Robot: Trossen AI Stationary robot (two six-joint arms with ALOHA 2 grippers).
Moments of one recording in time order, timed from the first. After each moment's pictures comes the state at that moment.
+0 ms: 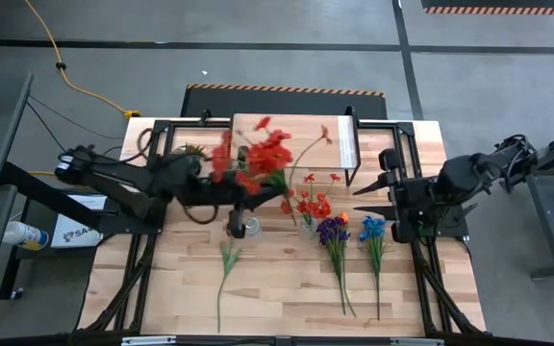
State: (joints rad) left arm -0.26 1.35 1.39 0.18 -0.27 -0.13; right arm 0.46 0.92 1.18 -0.31 0.32 -0.23
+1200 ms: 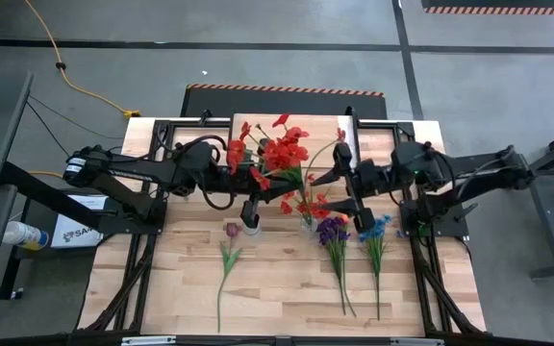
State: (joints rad) left arm -0.14 1.43 1.39 0.32 -0.01 -0.12; right arm 0.15 1.14 1.18 0.01 -0.11 -0.01
